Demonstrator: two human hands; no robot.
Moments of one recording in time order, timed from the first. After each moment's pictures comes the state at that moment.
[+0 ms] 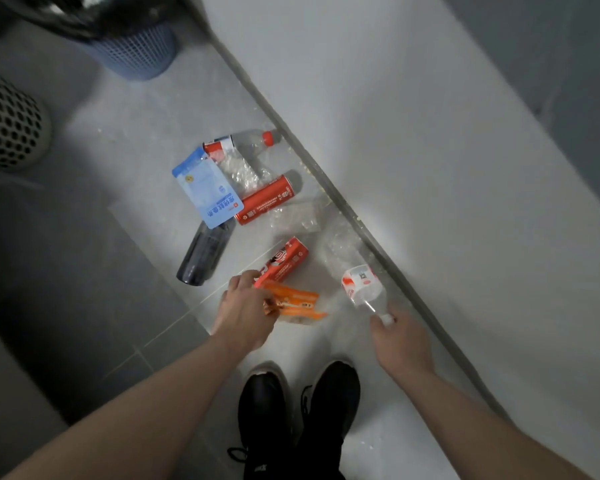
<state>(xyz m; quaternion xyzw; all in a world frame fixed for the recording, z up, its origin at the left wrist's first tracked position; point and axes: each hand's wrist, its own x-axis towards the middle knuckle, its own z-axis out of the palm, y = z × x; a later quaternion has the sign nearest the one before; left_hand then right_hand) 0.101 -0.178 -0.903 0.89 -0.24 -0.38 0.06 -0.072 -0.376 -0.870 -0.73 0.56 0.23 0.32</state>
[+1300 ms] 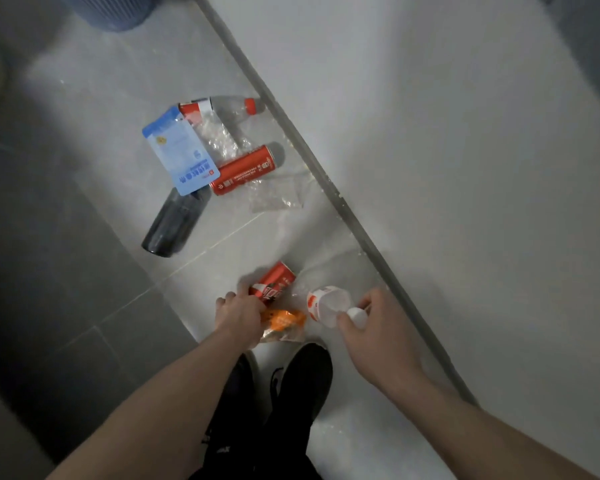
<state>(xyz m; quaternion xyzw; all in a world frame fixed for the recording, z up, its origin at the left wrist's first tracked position) 0.023 -0.177 -0.969 0.86 -0.24 -0.44 -0.07 -0.088 -0.366 -0.829 -0.79 0.47 0.24 0.31</state>
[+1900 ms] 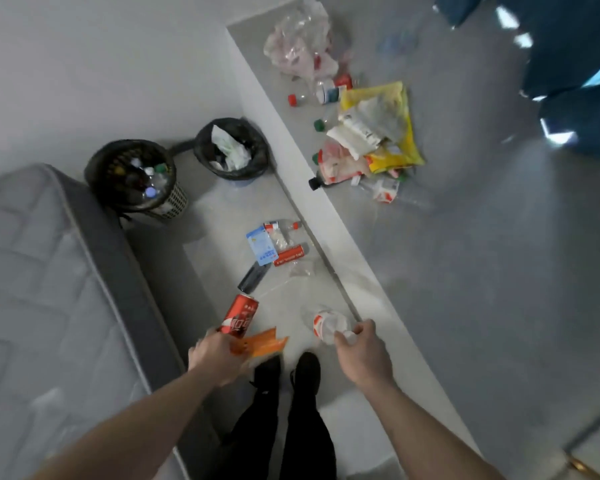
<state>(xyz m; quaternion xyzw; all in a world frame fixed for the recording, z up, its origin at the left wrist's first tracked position) 0.064 -0.089 -0.421 0.90 0.01 -0.43 0.06 -0.044 -0.329 -0.385 -0.76 0.49 0.26 0.35</state>
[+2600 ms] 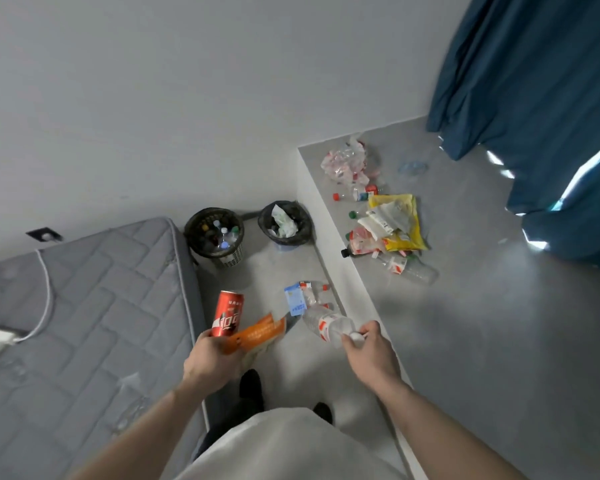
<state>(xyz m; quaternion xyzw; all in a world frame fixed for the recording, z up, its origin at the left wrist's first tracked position) 0.032 0.011 -0.200 0.90 0.16 -0.28 0.29 -0.039 -0.299 -0.177 -0.86 0.35 0.17 0.33</state>
